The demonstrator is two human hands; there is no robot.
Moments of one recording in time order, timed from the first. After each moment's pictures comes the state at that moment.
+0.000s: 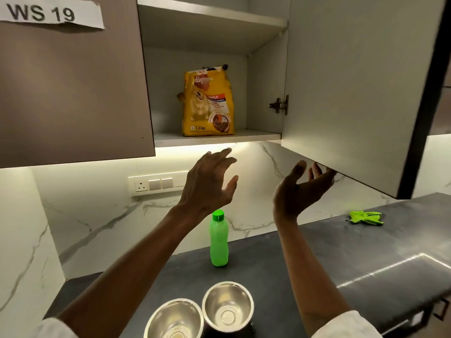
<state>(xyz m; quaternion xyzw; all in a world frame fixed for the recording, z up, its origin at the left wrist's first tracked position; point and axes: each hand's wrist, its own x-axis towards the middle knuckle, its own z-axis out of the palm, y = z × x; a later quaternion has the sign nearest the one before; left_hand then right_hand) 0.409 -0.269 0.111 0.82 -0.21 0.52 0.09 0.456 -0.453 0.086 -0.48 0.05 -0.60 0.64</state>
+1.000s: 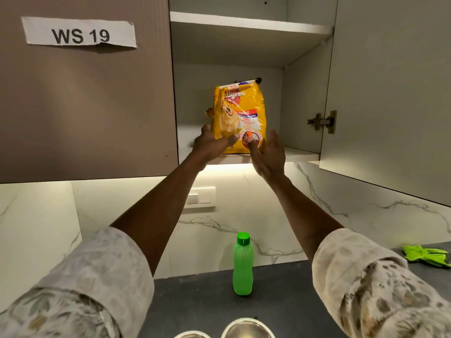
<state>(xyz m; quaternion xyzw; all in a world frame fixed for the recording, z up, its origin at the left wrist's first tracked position) 0.527 -0.198 0.239 0.83 0.04 0.28 0.48 0.595 -0.359 0.190 -0.77 -0.17 -0.37 0.50</state>
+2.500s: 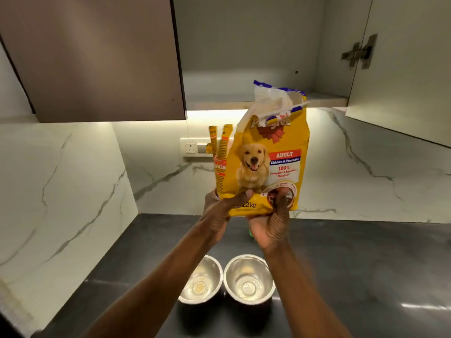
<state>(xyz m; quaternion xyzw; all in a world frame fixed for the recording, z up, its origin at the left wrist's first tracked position) 0.414 -0.290 -0.010 0.61 0.02 0.23 0.76 0.486 -0.397 -0.037 -0.10 -0.21 0.20 0.95</state>
